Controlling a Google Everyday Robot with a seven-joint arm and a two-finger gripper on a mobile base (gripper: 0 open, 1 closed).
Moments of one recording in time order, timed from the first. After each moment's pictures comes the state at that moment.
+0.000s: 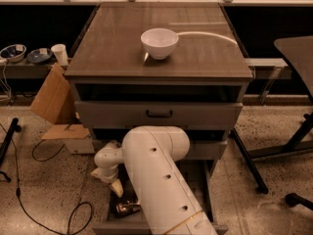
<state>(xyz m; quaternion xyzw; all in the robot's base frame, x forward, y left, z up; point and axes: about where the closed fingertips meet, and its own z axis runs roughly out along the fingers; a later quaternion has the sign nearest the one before) 0.594 0.242 0.213 -0.95 0.29 0.06 0.10</state>
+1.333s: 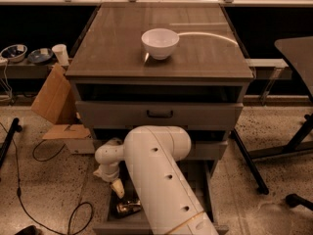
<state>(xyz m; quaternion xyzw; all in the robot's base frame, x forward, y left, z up) 0.588 0.233 0.221 -0.94 0.33 0.09 0.07</state>
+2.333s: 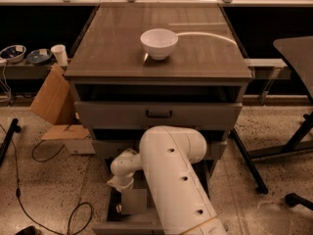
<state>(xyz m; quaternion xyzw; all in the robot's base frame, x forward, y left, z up) 0.548 0.173 0.191 -0.93 0.35 0.10 0.06</state>
